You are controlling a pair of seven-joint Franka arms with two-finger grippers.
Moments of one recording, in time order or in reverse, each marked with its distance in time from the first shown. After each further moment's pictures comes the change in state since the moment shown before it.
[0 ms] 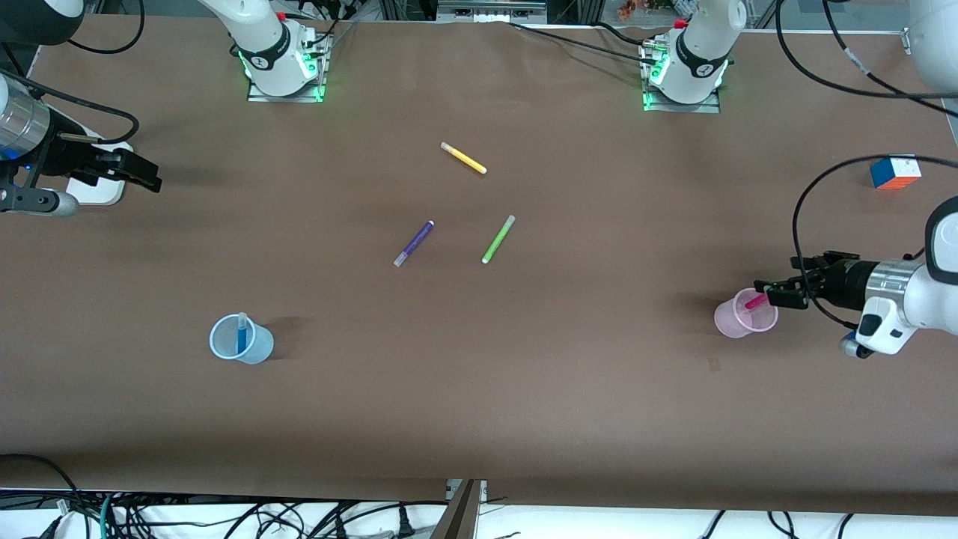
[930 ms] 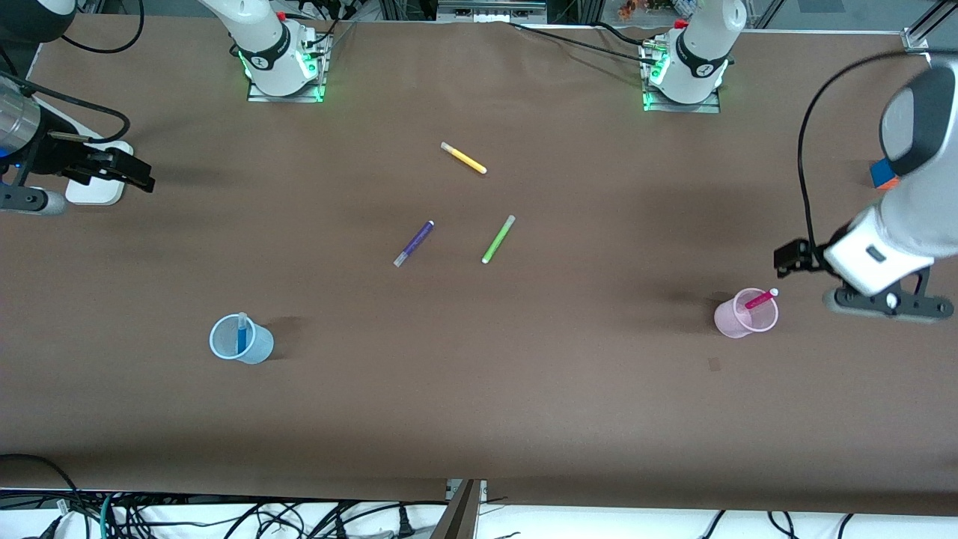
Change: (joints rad) left arm -0.213 -0.368 0.064 -0.257 0.277 0.310 0.367; right arm -0.002 -0.001 -0.015 0.014 -0.003 -0.001 0.005
